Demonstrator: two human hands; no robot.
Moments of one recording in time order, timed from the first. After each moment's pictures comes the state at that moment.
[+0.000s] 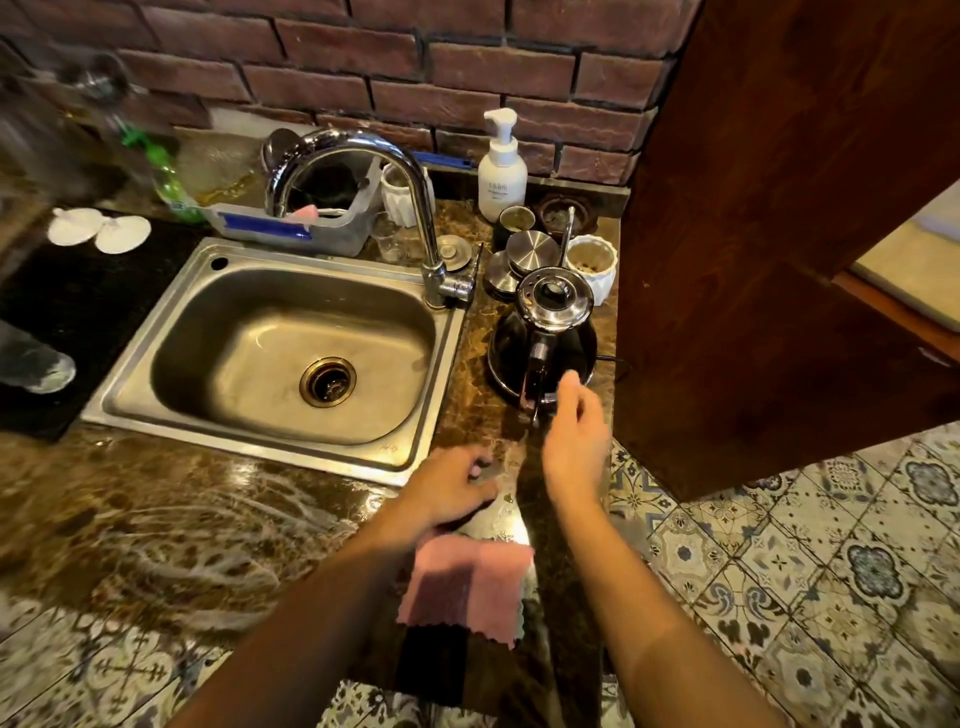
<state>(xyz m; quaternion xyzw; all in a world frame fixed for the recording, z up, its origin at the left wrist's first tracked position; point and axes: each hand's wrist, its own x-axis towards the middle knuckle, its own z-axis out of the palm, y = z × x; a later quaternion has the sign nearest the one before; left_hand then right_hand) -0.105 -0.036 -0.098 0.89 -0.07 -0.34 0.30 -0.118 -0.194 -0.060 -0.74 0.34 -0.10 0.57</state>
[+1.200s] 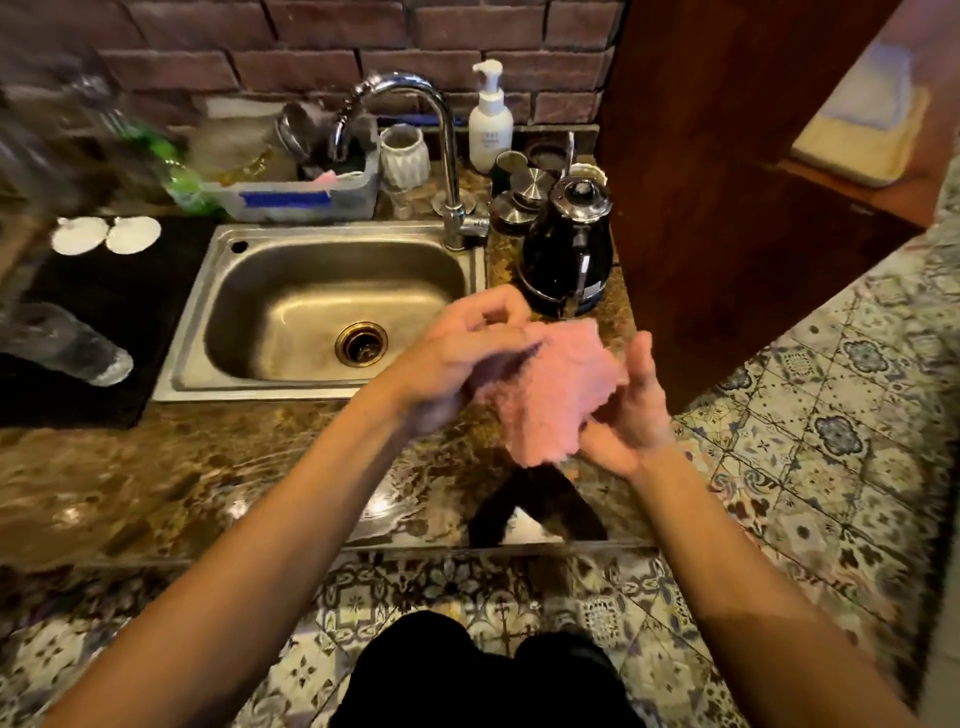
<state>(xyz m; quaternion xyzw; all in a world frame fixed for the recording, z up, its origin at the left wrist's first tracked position) -0.164 0.089 0.086 0.56 -0.25 -0.35 0.70 -0.254 -0.090 0.018 -0.25 0.04 0.15 0.96</state>
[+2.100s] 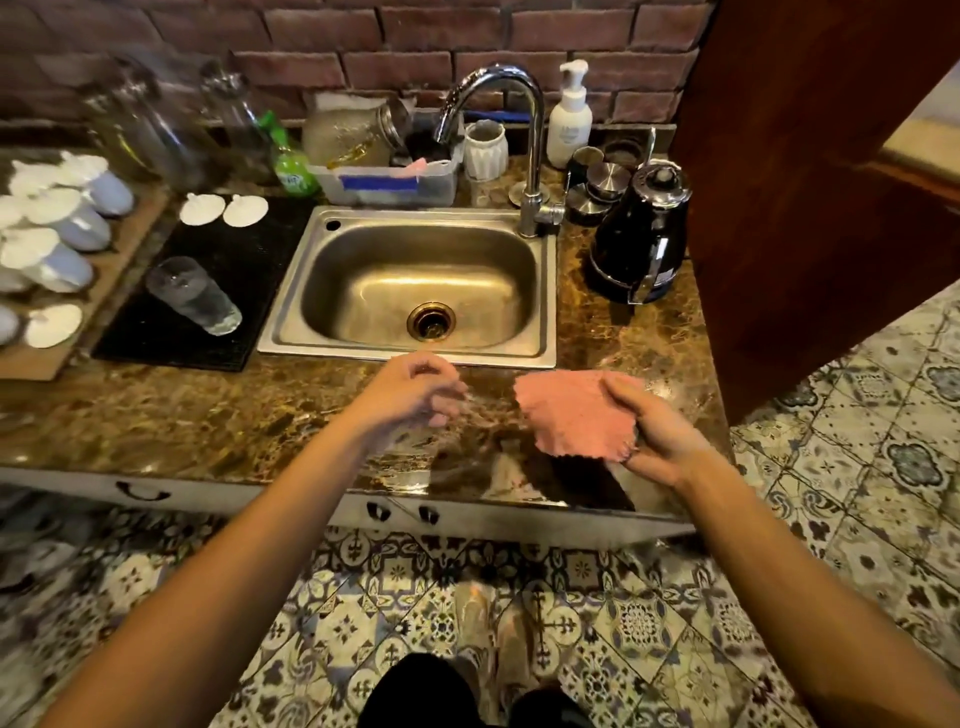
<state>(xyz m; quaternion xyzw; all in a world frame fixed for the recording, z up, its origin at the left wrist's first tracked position) -0.185 0.233 0.018 0.74 0.04 -0.33 0.58 -0.280 -0.050 -0.016 -0.39 0.29 0.16 0.86</state>
